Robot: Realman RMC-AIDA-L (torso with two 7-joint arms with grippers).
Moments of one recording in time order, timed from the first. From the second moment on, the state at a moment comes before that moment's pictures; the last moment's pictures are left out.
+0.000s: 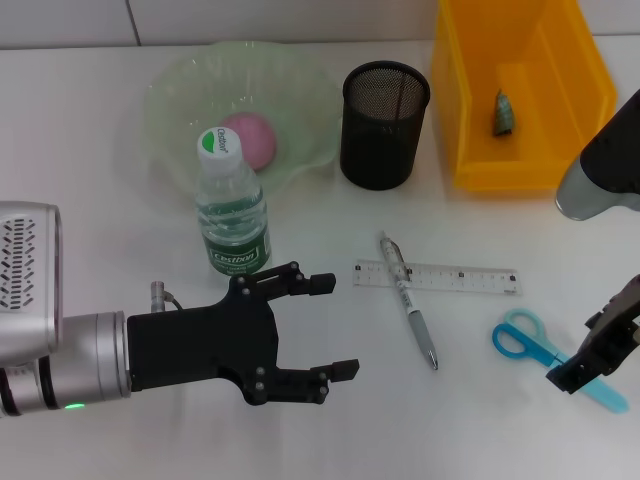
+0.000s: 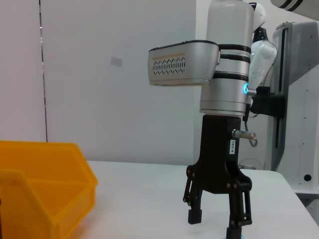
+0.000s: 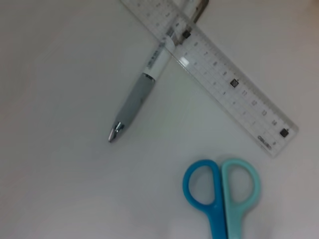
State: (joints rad) left arm -0.31 -2.07 1.38 0.58 1.42 1.52 -0.89; right arm 0.39 2.09 -1.52 -1.58 -2.71 -1.76 2.61
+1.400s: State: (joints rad) left arm -0.32 -2.07 1.38 0.58 1.42 1.52 -0.89; right arm 0.38 2.09 -1.53 -1.50 -2.68 -1.69 2.59
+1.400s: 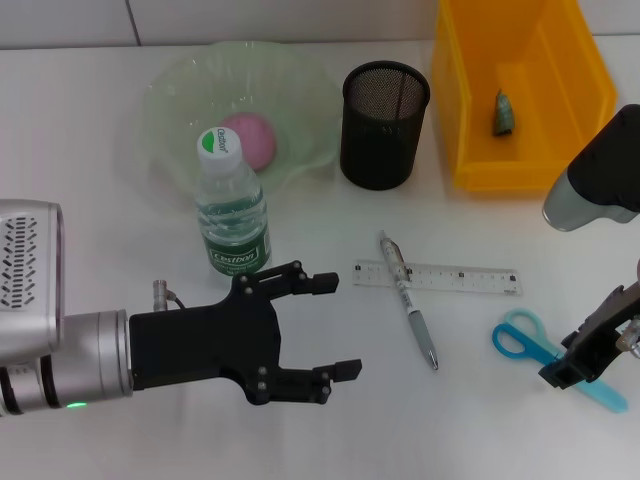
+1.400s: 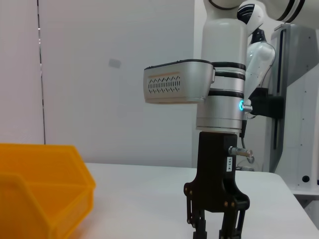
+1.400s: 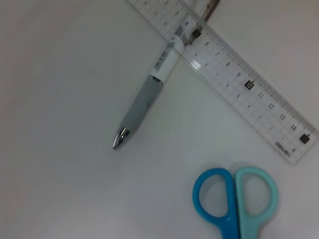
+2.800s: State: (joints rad) left arm -0.32 -2.07 1.38 0.58 1.42 1.53 -0.89; right arm 0.38 2.08 -1.56 -1.48 -2.70 -1.67 2.58
